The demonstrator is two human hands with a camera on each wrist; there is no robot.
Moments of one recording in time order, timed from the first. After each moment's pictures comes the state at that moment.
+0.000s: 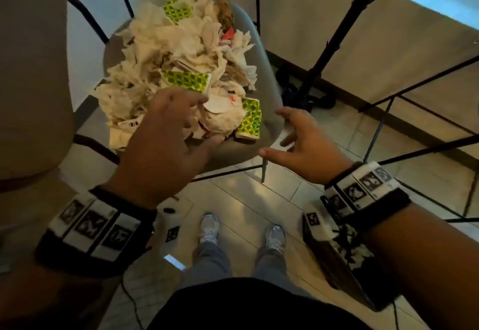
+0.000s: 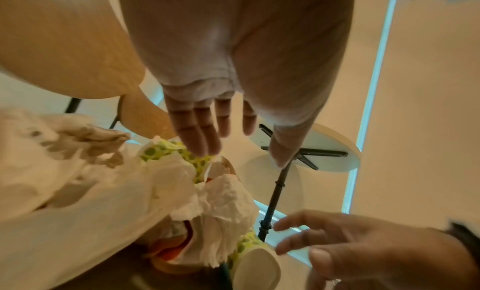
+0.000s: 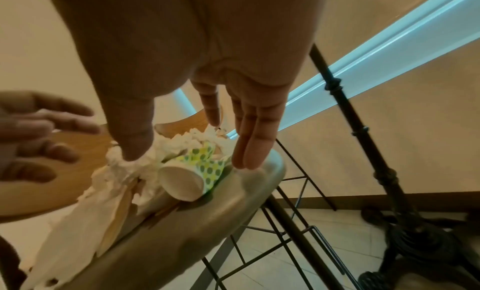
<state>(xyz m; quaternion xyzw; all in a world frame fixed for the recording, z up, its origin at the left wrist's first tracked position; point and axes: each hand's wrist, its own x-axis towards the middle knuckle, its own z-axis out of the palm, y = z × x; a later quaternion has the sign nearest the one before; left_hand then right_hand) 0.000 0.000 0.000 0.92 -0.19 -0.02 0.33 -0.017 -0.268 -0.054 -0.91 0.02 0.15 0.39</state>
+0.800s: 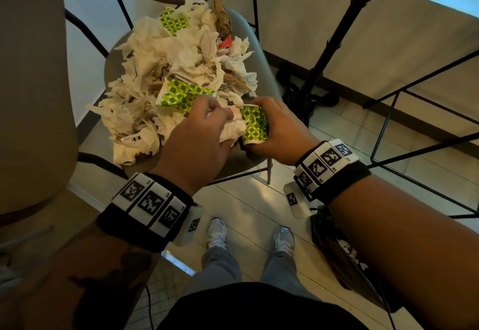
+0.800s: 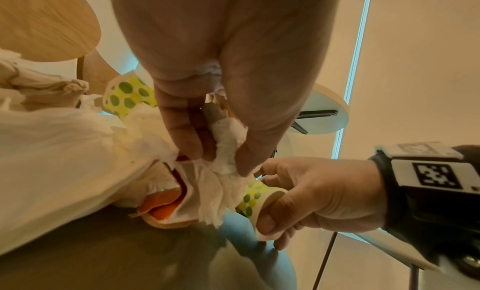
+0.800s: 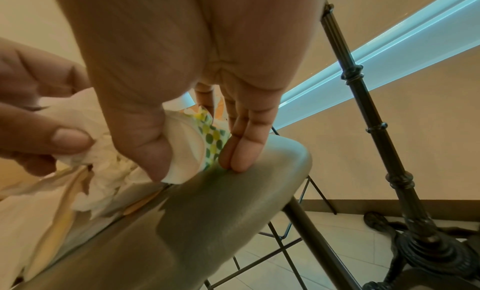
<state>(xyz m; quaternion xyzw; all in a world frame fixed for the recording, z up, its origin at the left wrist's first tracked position) 0.028 -0.035 -0.029 0.95 -0.22 -0.04 0.21 0.036 -0.240 -0.082 -0.91 -0.01 0.14 0.38</state>
